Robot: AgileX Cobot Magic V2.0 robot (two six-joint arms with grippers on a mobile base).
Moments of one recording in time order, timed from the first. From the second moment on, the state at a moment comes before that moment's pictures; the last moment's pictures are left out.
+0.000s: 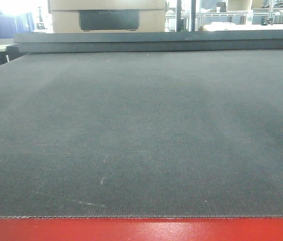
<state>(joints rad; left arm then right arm) -0.34 1.36 -1.61 0.06 0.69 -0.23 0.21 1.32 -1.58 0.12 0.91 0.07</state>
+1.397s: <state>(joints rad) -0.34 1.63 -1.46 0.15 0.82 -0.25 0.19 1.71 -1.58 0.05 0.98 0.04</state>
